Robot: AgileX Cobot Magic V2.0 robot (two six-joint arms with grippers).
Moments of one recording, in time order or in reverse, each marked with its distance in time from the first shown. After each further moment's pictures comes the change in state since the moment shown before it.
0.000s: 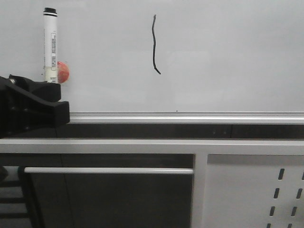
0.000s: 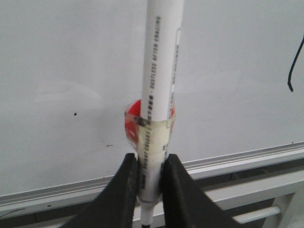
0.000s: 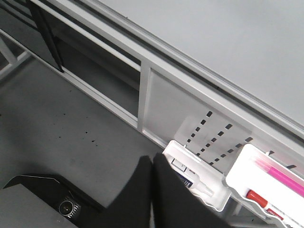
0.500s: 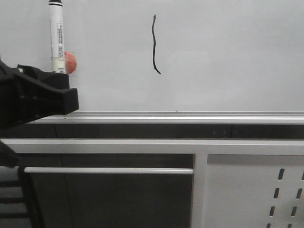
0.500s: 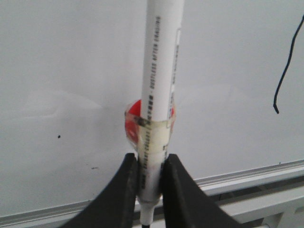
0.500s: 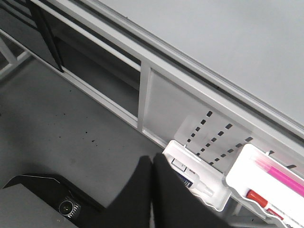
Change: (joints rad) left arm 0.013 0.000 -0.035 0.031 -0.002 -0.015; right arm 0.000 0.000 0.000 0.000 0.000 0.000
